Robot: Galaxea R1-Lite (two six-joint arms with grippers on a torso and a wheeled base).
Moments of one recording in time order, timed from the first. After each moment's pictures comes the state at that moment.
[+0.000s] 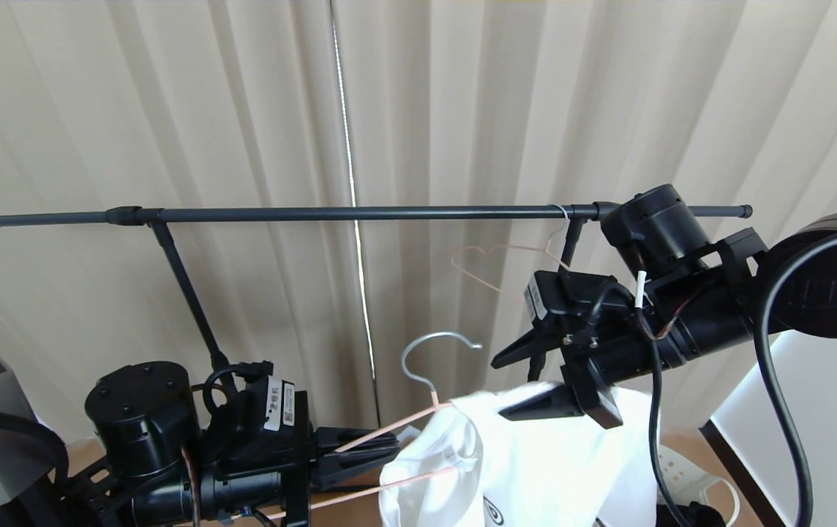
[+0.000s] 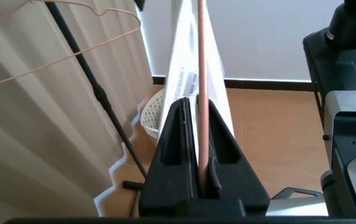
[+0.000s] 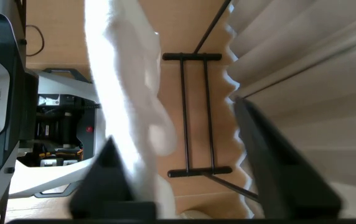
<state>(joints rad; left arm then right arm) -0.48 1.92 -0.21 -1.57 -0.83 0.31 0.52 1.79 -1.26 0.39 0.59 -0.84</state>
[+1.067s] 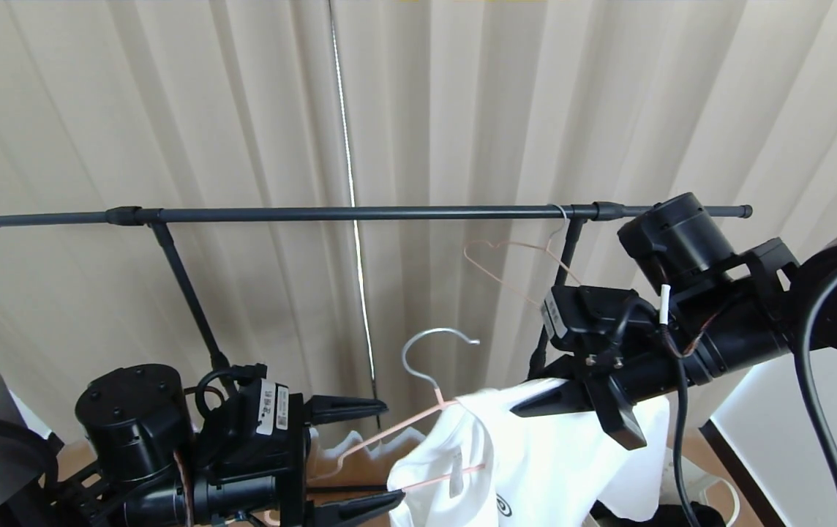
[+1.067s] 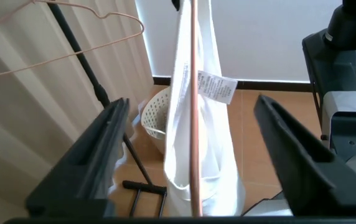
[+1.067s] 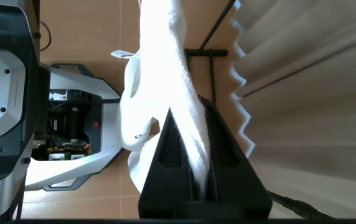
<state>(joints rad) -0.48 1.91 -0.19 -1.57 -0.83 0.31 0.53 1.73 -1.18 0.39 0.59 -0.84</state>
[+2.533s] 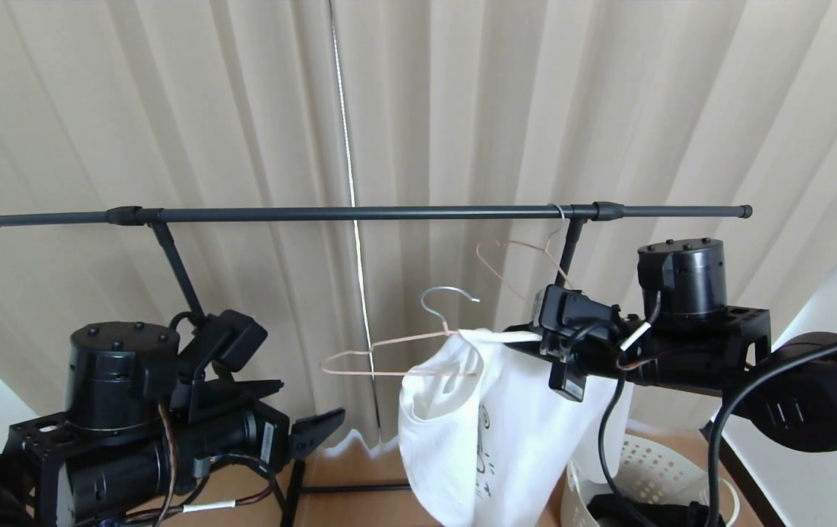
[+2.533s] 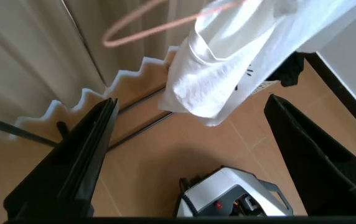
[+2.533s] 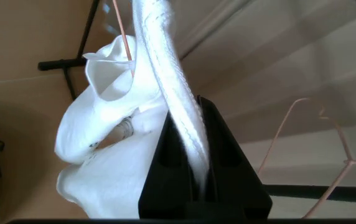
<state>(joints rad) -0.46 1.59 -0.41 -0.66 -0.12 -0.03 0.47 1.82 -0.83 -0.54 0.31 -0.76</state>
